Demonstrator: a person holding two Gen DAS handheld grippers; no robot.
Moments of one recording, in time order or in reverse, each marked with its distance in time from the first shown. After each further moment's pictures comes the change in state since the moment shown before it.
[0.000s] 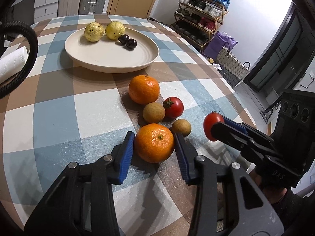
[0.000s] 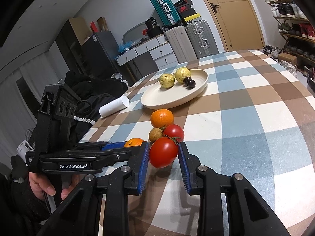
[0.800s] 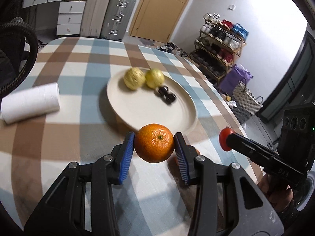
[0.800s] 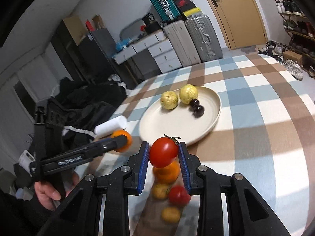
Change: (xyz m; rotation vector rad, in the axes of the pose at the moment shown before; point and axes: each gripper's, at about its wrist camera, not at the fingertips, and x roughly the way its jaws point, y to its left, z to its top) left arm -0.038 0.077 0.081 -0.136 -0.181 0.091; right arm 0.059 0.000 0.095 0.035 0.068 -0.002
